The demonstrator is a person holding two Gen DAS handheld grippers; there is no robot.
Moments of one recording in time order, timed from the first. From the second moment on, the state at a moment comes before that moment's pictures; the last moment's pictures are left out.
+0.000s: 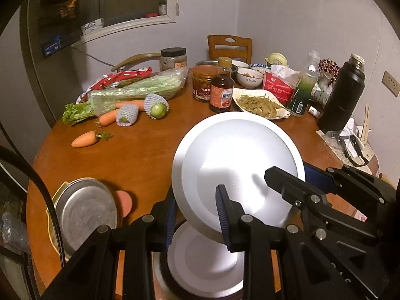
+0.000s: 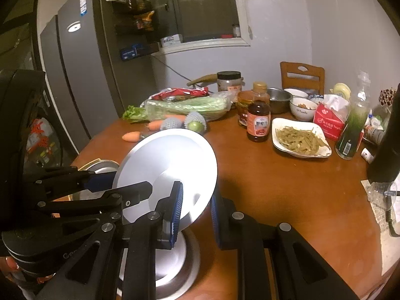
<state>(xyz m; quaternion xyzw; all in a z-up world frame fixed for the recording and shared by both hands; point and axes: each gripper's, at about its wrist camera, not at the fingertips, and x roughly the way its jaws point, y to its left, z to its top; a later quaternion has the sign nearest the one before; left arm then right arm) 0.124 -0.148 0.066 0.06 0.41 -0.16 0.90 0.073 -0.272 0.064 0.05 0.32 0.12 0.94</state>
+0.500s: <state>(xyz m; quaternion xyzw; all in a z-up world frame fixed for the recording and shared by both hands) 0.087 -0.120 0.074 0.05 0.40 -0.14 0.91 0.037 -0.241 0.074 0.03 0.31 0.14 0.94</state>
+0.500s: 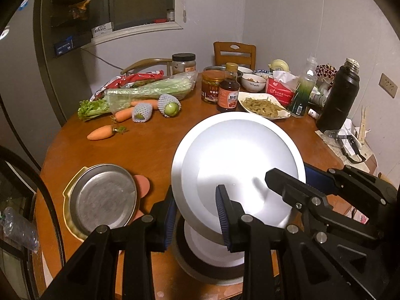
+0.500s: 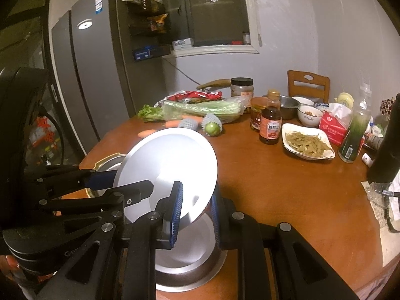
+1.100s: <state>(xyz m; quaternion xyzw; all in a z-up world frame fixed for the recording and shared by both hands) 0.060 -0.115 0.060 0.06 0.41 -0.14 0.90 0.008 -0.232 0.063 0.03 0.31 0.15 0.94</state>
